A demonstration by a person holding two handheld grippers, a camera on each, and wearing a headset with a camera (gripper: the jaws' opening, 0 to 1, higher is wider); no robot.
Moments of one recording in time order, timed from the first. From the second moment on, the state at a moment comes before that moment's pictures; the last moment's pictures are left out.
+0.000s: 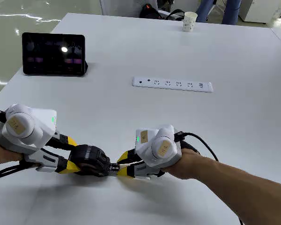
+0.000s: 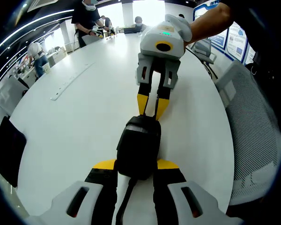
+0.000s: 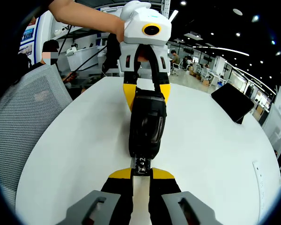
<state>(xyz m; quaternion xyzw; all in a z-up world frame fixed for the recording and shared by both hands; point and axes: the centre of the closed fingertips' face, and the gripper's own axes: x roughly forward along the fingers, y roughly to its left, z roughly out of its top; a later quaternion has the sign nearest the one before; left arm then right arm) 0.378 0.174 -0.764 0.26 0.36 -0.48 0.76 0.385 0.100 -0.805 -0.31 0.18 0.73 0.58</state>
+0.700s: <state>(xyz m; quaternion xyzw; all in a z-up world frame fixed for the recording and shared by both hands) 0.377 0.174 -0.765 0.26 0.36 -0.48 0.75 0.389 0.084 -0.807 -0.32 0.19 0.72 0.58</state>
